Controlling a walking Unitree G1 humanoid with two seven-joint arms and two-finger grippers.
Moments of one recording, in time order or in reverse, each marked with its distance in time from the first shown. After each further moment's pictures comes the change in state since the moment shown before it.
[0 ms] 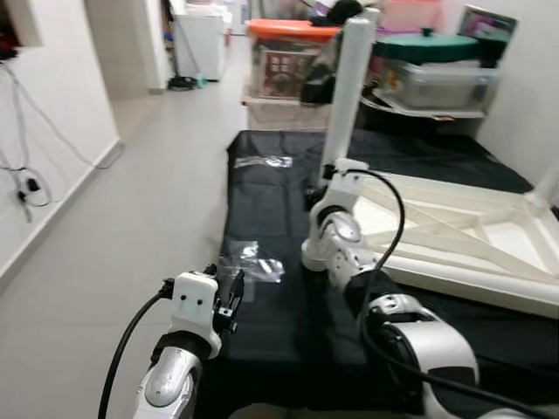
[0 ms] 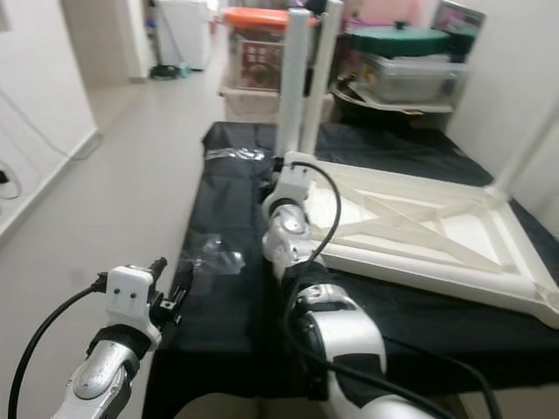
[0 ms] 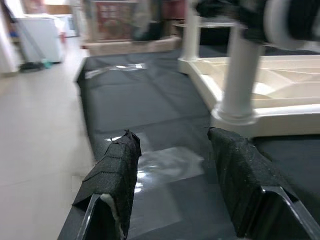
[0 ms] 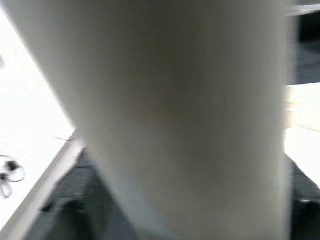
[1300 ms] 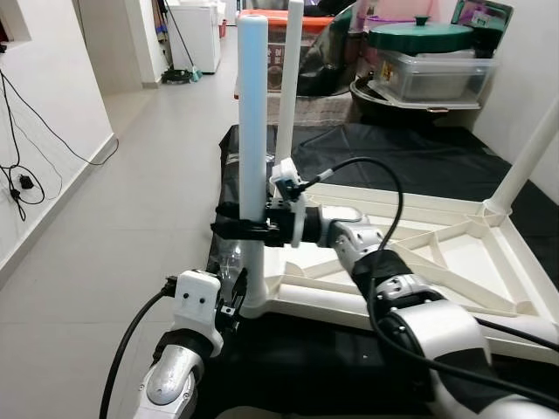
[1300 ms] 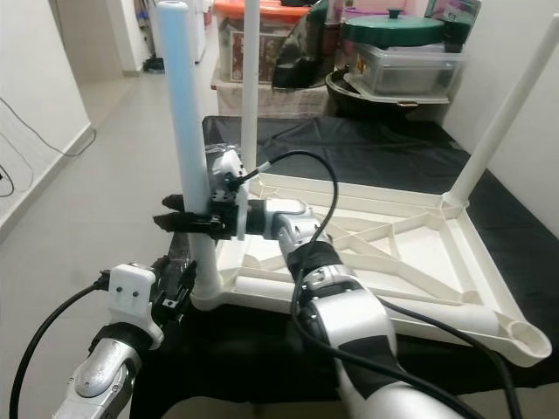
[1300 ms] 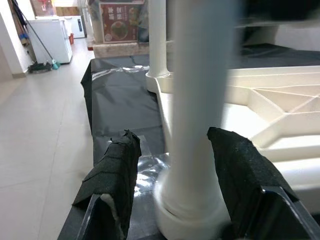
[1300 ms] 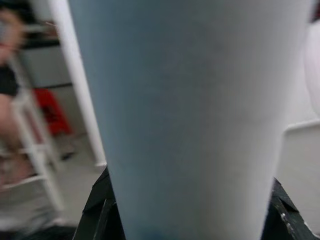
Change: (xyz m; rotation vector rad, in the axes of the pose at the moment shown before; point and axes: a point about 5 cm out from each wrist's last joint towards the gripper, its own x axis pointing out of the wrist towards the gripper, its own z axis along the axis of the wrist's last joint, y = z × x) left arm 0.002 -0.001 0.002 0.002 -0.007 -0.004; right arm -0.024 0.050 0.009 -0.142 0.223 1.213
